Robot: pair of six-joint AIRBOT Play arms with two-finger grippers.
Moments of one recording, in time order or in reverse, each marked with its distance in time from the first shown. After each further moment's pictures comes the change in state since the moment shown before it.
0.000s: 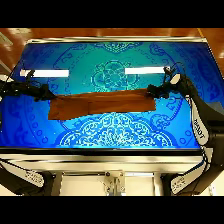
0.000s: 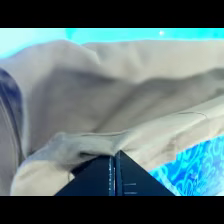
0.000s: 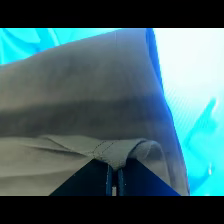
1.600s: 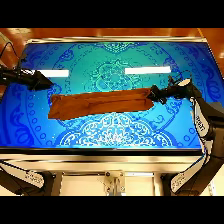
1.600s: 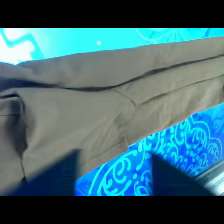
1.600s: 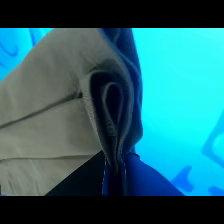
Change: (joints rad) left arm -0.022 0.047 0.198 -0.066 -0.163 -0.057; right arm -0.124 -0.103 0.011 0.395 0.158 -0.079
